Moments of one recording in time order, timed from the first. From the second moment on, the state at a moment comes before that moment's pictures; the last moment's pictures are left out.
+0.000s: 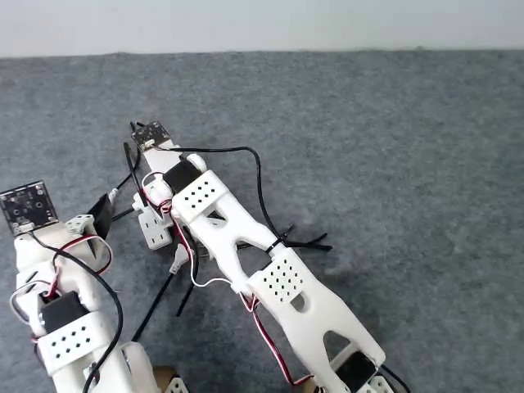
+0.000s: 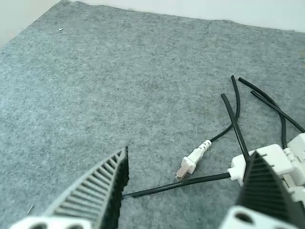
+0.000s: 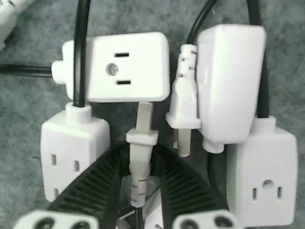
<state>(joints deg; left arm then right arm) -33.2 -62.5 74.3 33.3 1.6 -47.0 69.3 -73.8 87.3 -11.0</state>
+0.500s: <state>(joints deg) -31.1 -62.5 74.3 30.3 0.6 -47.0 67.2 -91.4 100.6 -5.7</state>
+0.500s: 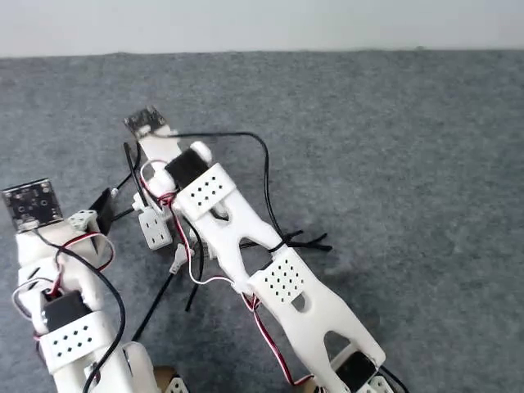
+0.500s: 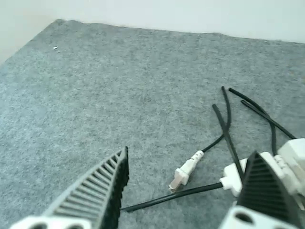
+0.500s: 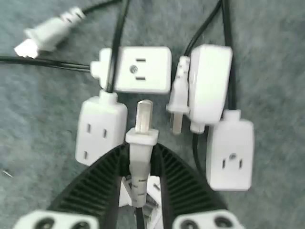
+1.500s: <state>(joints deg) -6.9 -72.9 42.0 55.4 8.5 -45.5 -0.8 -35.2 100.6 5.3</state>
